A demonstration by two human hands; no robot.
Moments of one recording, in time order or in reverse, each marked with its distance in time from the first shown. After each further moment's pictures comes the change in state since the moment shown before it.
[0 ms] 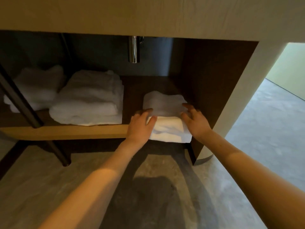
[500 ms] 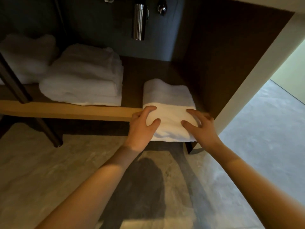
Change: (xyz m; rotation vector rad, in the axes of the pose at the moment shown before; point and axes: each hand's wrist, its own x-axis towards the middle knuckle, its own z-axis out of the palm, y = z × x) left_hand -0.052 -0.006 0.017 -0.349 -0.033 -0.111; right_hand -0.054 0.026 0.018 0.121 0.051 0.052
